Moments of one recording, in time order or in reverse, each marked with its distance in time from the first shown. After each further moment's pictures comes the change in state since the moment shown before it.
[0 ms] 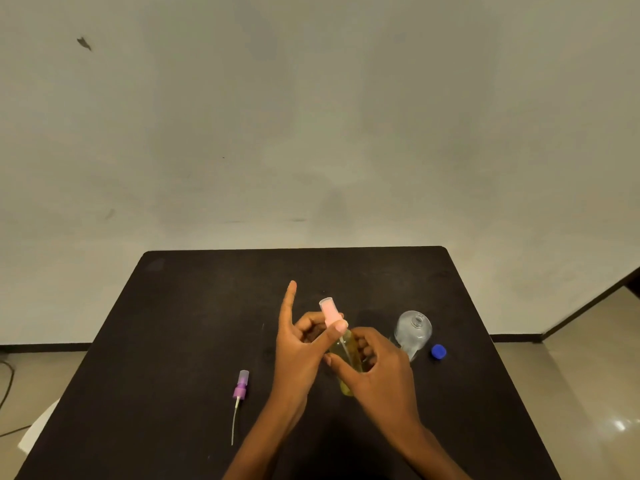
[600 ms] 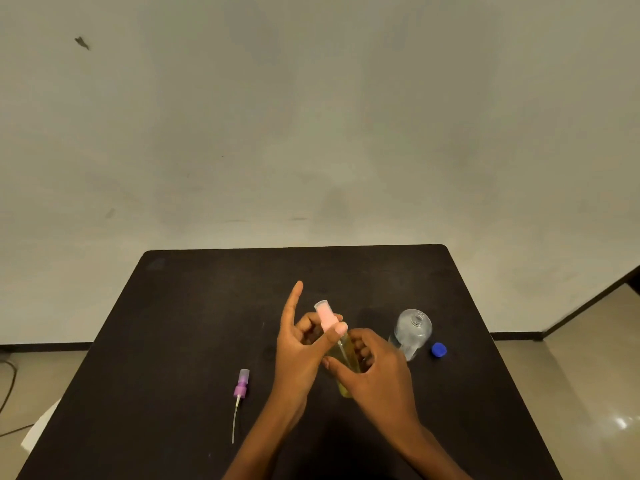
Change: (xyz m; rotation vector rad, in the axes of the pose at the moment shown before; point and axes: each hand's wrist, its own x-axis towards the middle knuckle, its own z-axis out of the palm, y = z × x) left_hand -0.003 -0.003 -0.001 0.003 -0.045 -0.011; right_hand -0.001 0.004 0.002 -0.015 -0.041 -0.011
